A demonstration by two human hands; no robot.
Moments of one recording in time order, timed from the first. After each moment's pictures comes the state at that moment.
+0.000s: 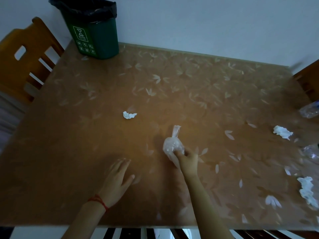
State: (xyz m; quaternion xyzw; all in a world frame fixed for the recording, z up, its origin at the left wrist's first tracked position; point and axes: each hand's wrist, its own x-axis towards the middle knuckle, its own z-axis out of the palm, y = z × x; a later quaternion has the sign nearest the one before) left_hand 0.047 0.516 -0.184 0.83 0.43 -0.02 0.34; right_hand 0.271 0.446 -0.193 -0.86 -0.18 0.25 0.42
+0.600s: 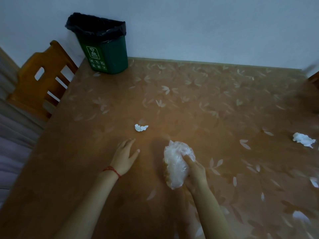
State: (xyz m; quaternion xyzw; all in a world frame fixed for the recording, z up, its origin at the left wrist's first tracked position) left_hand 0.082 0.619 -0.185 0.82 0.46 0.10 0.32; right_hand 0.250 0.463 -0.168 -0.64 0.04 0.47 0.61
